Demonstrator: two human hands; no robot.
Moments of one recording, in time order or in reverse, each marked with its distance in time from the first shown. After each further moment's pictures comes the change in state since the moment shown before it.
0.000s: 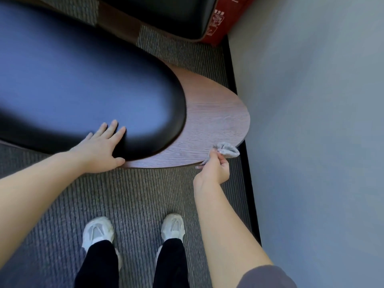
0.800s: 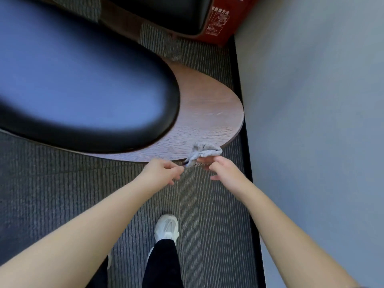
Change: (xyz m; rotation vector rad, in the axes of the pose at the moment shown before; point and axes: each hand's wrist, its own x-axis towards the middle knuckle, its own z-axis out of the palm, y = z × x) left_hand -0.020 0.175 0.047 -1.068 0.008 -0.116; right_hand 0.054 -0.084 -0.066 -1.110 -1.076 -0.220
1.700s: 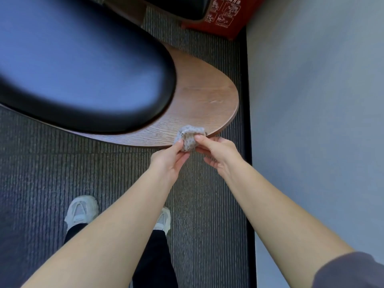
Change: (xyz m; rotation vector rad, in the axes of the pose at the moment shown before) left_hand 0.027 0.030 0.077 -1.318 0.192 -0.190; right_hand 0.028 -0.003 -0.020 0.397 0.196 0.189
